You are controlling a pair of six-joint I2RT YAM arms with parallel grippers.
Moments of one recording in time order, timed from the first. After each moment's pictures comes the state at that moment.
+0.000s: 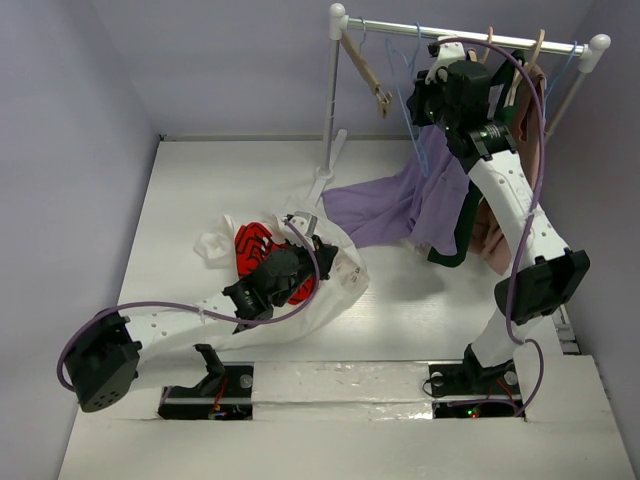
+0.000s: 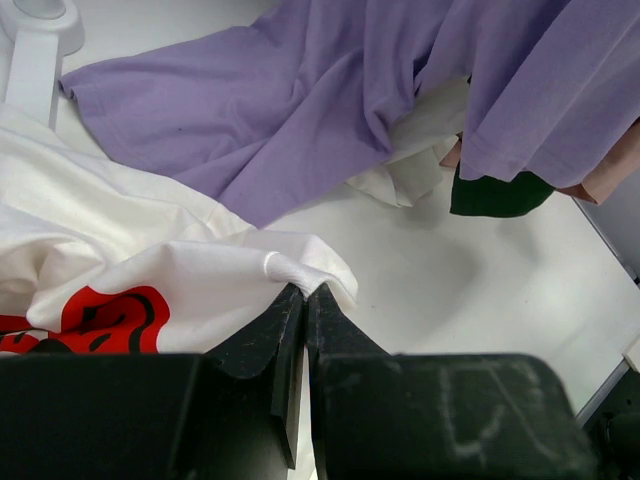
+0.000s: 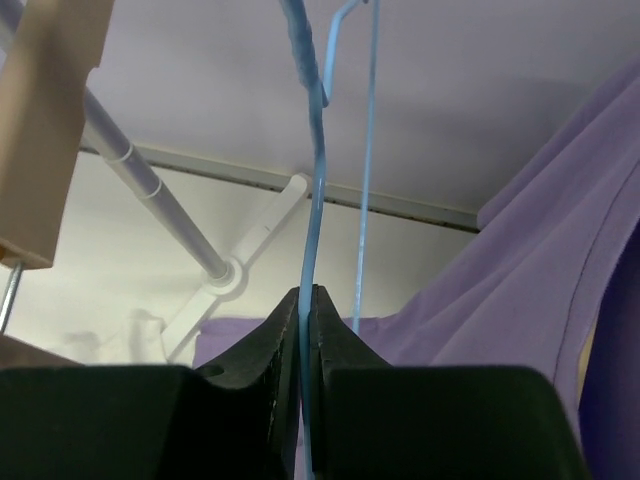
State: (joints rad) left arm -0.97 1.13 0.54 0.42 -0.33 -0.47; right arm 0.29 1.71 1.94 -0.44 0.00 0.06
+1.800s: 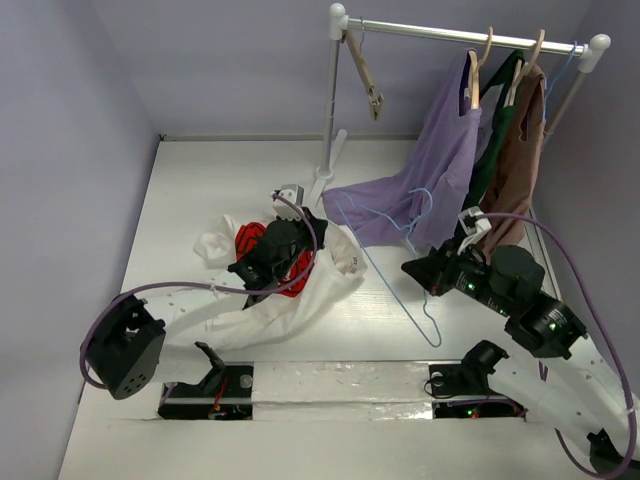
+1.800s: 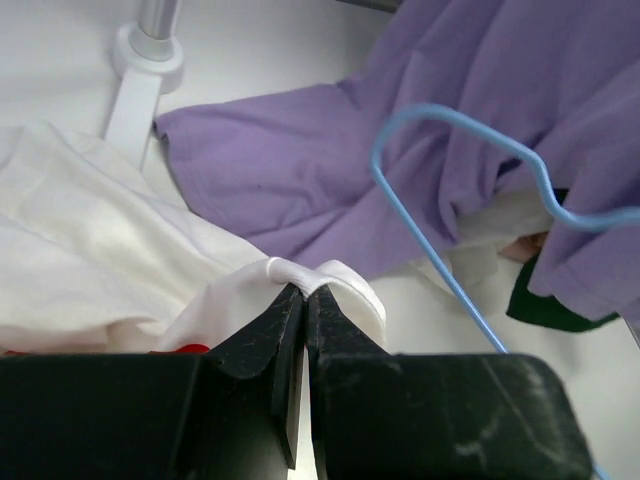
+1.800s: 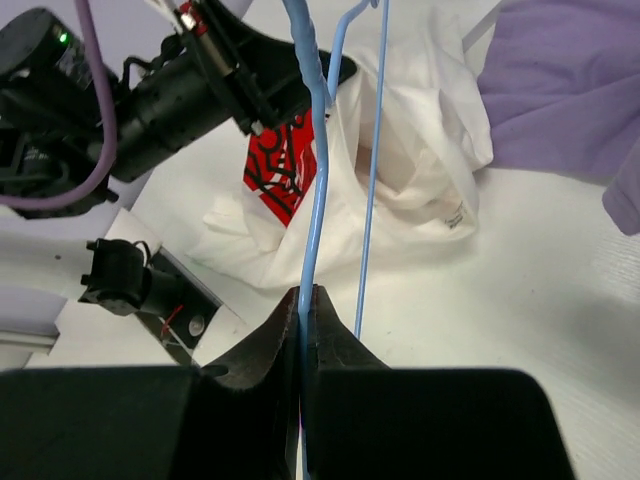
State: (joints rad) left arm -0.79 1.27 0.65 0.43 -0.30 -0.55; right arm 0.67 0.55 0.82 -0.49 -0.13 0.55
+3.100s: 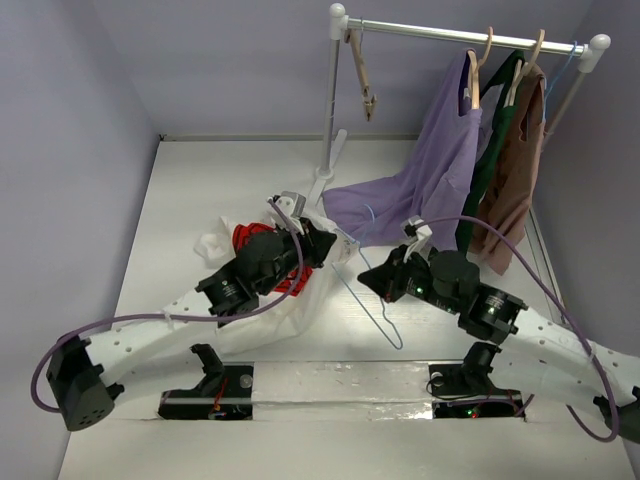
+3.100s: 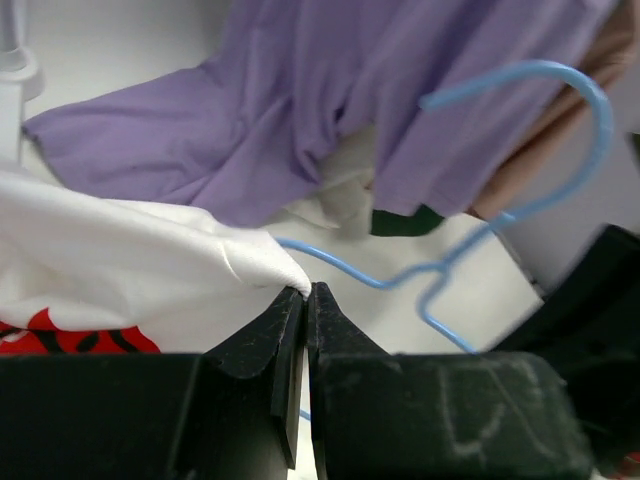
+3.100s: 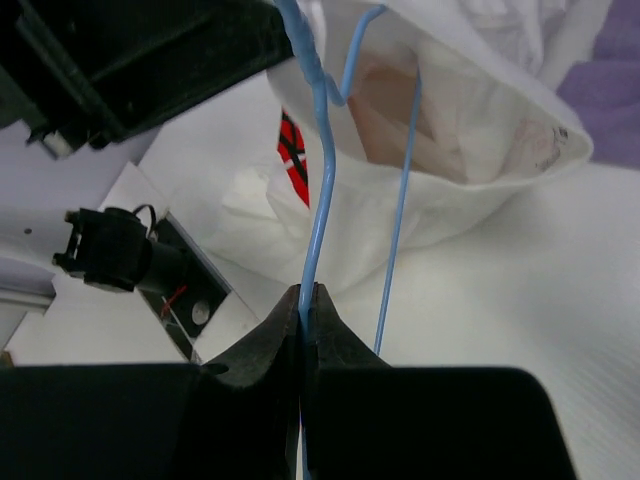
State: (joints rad) left arm -0.92 1.00 0.72 0.14 -0.23 -0.54; right arm 0.93 0.76 0.65 -0.15 0.01 0.59
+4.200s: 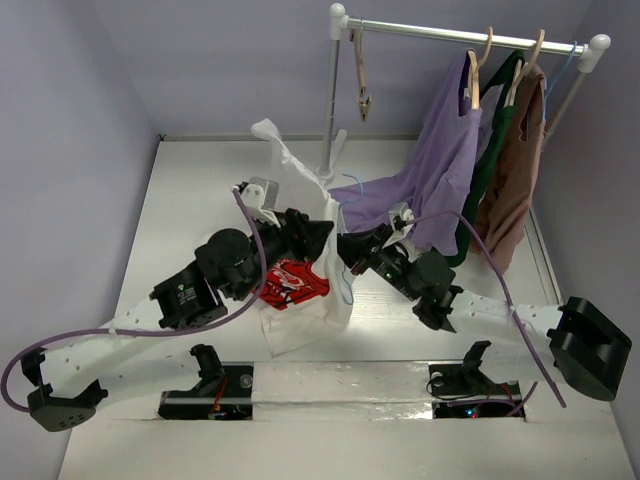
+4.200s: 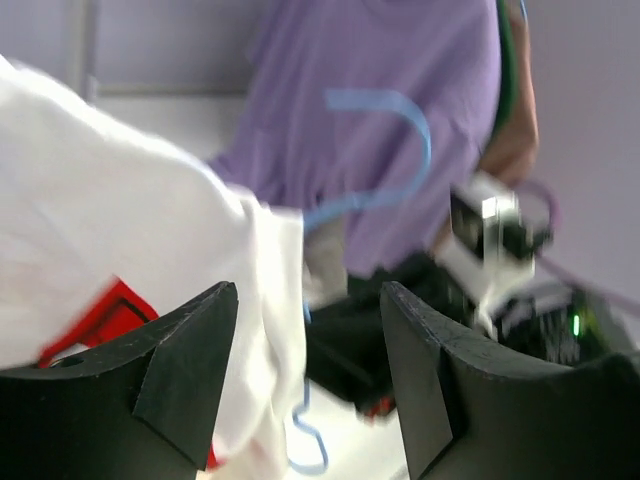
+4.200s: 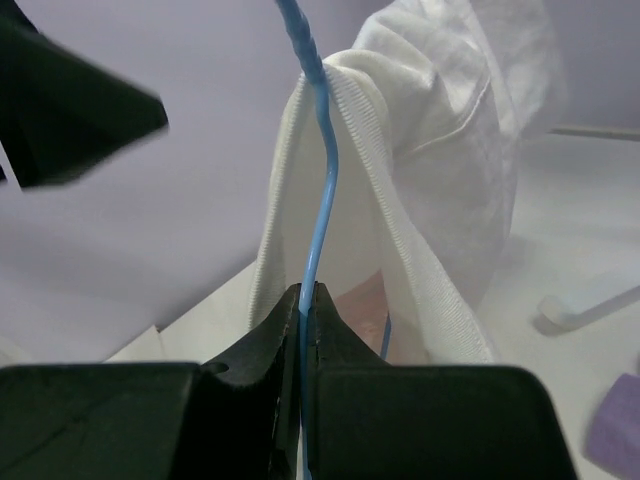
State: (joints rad) left arm -1.08 0.85 1.00 -0.17 -0.40 -0.47; right arm 0.94 1.19 0.52 0.98 0.05 0.43
